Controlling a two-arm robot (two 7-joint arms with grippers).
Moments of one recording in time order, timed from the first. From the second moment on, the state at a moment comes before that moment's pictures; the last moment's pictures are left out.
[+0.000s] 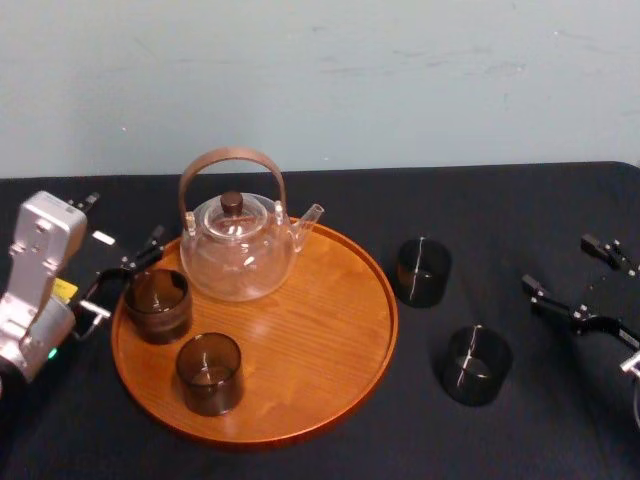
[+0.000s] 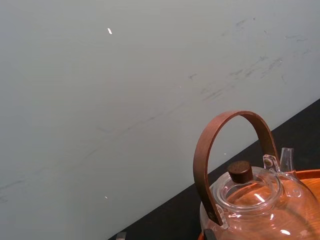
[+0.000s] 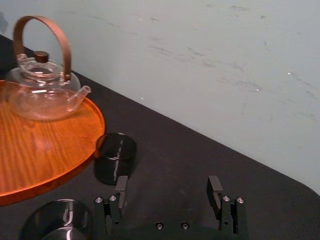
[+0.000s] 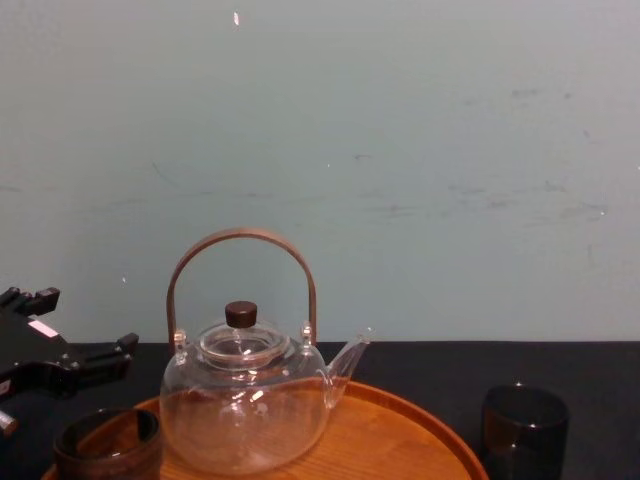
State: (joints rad) left arm -0.20 0.60 0.45 -1.41 -0.25 -0.12 0.03; right arm -0.16 0.76 -0.19 -1.76 0.40 -0.02 0.17
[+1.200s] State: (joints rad) left arm -0.20 0.60 0.45 -1.41 -0.25 -0.12 0.03; right arm -0.31 0.78 -0.12 -1.88 0.39 0.01 0.32
